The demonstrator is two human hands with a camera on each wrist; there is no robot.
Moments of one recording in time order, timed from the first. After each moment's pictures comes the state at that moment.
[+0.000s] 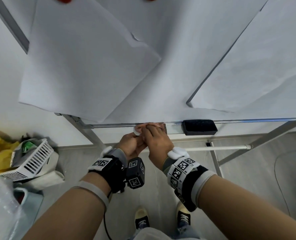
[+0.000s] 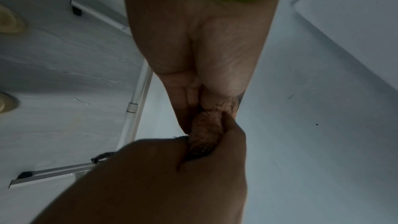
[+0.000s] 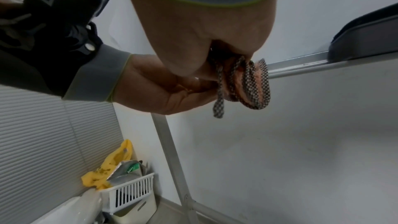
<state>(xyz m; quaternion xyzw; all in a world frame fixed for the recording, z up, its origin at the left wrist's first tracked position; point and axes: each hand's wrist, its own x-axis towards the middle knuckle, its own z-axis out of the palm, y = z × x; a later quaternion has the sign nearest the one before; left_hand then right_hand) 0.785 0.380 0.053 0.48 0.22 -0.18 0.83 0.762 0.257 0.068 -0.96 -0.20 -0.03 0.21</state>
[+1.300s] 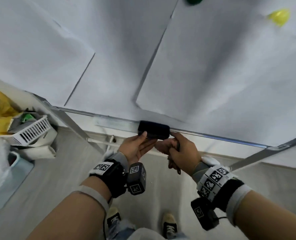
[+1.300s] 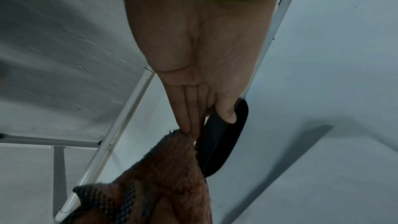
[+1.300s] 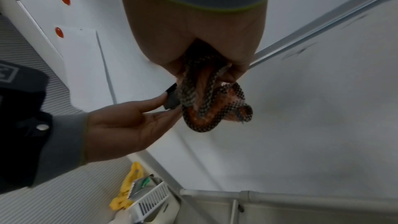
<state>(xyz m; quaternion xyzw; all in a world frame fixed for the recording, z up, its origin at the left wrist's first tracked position) 0.759 0.181 0.058 0.42 0.26 -0.12 0.86 0.769 -0.005 0.083 -0.88 -0.05 0.12 0.46</state>
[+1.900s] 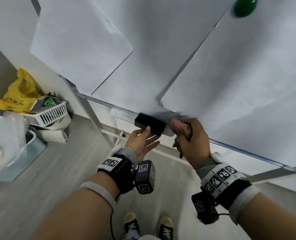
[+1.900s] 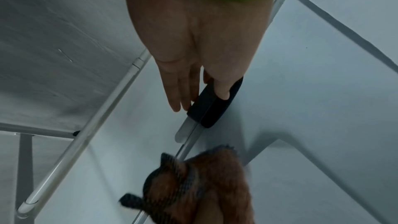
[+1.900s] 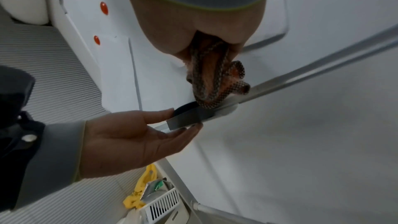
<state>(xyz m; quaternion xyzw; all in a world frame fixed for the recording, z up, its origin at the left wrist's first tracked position) 0.742 0.200 0.067 0.37 0.34 0.00 0.87 0.777 0.025 0.113 -0.86 -0.14 -0.02 0.49</state>
